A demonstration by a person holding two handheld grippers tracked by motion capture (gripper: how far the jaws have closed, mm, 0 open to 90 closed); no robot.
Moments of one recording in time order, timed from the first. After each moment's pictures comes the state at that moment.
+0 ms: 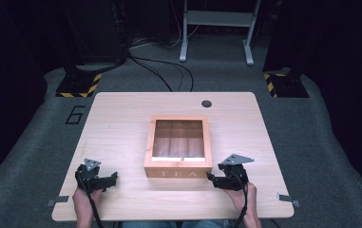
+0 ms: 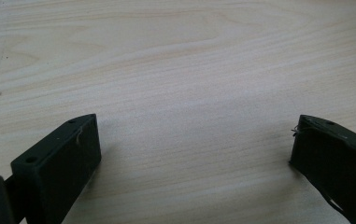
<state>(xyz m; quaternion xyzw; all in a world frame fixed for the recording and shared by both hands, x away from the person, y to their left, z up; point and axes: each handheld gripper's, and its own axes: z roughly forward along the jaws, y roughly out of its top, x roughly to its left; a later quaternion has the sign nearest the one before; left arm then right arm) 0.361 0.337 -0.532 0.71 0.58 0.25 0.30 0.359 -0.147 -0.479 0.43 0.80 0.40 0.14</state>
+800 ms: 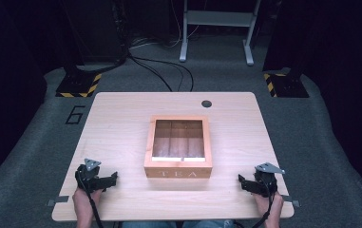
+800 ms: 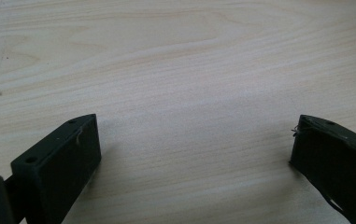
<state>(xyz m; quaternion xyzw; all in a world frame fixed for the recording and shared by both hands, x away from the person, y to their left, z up) 0.361 0.337 -0.532 0.71 0.58 0.25 0.30 0.356 -0.241 -0.529 0.53 0.74 0.34 0.24</state>
